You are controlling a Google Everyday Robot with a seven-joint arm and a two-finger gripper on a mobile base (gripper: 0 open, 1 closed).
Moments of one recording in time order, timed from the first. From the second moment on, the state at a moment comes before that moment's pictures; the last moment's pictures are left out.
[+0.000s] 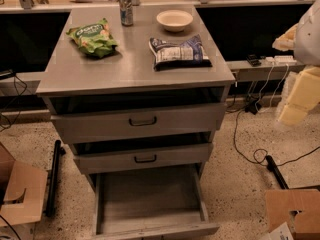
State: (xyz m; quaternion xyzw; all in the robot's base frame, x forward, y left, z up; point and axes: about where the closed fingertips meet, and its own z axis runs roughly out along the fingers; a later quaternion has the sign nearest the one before) arm 0.438 -0.217 0.976 -0.60 0.78 -0.03 0.16
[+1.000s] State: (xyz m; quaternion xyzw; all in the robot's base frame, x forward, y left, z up) arm 0.437 -0.207 0.961 -0.61 0.77 -0.03 0.16
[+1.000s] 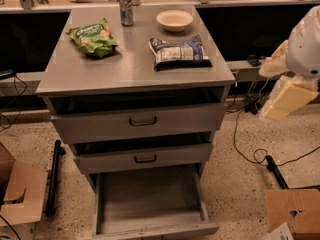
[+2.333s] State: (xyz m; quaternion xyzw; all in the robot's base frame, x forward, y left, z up) arm 0.436 -0.163 0.790 -0.60 0.76 0.15 0.18
